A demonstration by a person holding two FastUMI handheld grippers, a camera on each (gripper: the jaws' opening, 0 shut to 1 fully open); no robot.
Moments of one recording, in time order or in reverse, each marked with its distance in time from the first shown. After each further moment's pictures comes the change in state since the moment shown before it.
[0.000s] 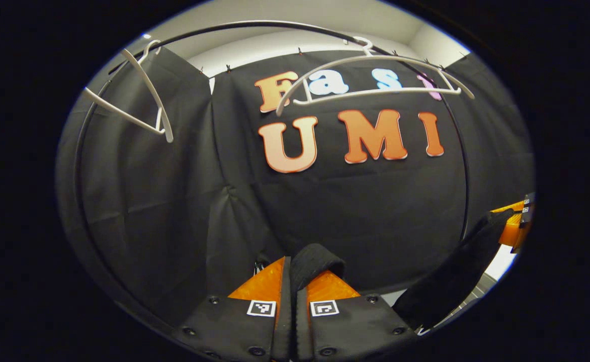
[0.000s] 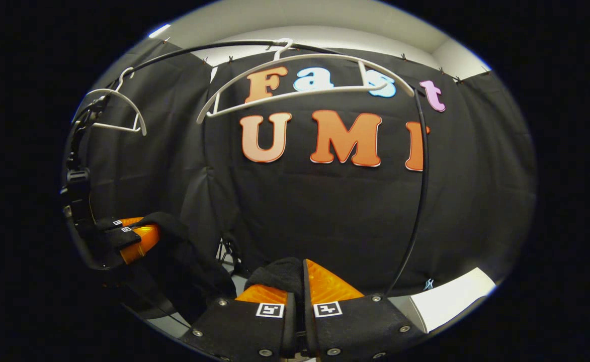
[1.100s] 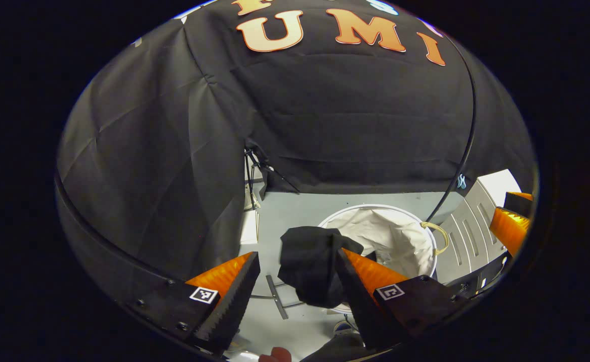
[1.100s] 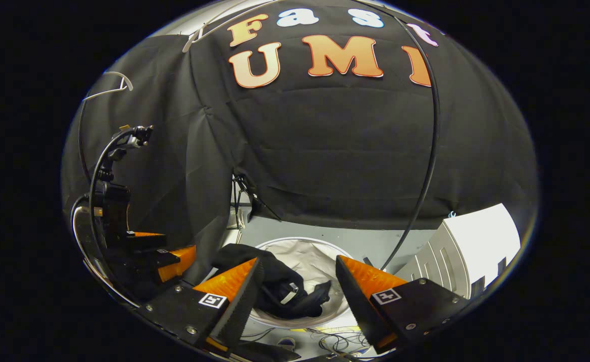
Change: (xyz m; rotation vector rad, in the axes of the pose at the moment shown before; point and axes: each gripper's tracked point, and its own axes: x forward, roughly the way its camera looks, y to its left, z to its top) left arm -0.023 -0.010 -0.207 0.041 0.612 -0.047; right arm -0.011 0.021 -0.169 0.167 0.373 0.051
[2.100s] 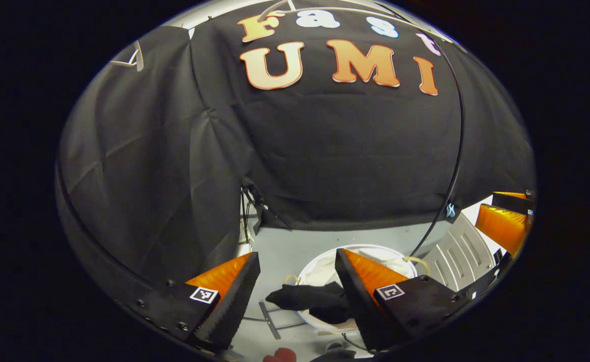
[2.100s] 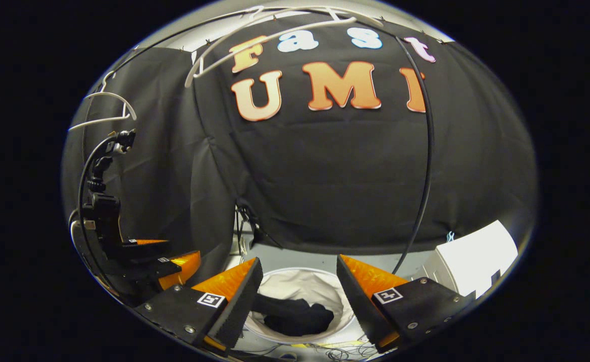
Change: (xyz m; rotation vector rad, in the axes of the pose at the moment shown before) left arm -0.062 -0.006 0.104 -0.039 -0.252 -0.063; right arm -0.043 0.008 0.101 -0.008 -0.213 -0.001
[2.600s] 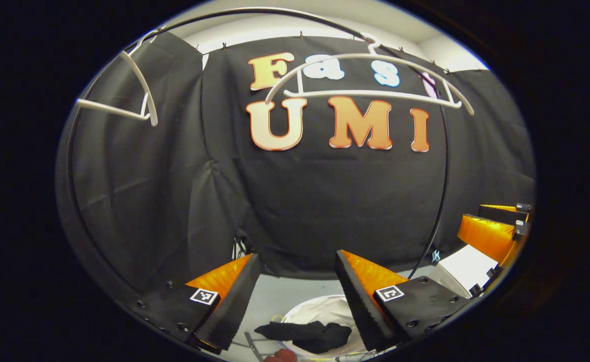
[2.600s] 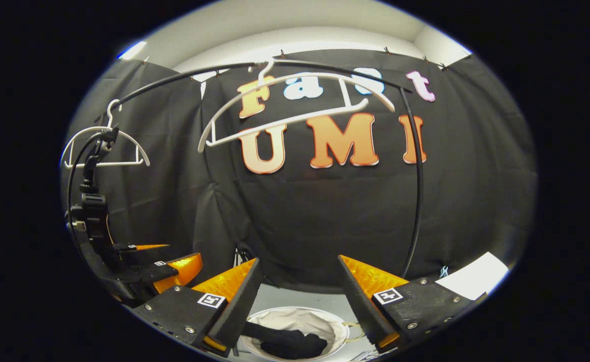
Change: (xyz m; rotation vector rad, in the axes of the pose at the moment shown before) left arm -0.075 -0.007 0.139 -0.071 -0.311 -0.048; right arm -0.056 0.010 0.134 -0.045 -0.252 -0.006
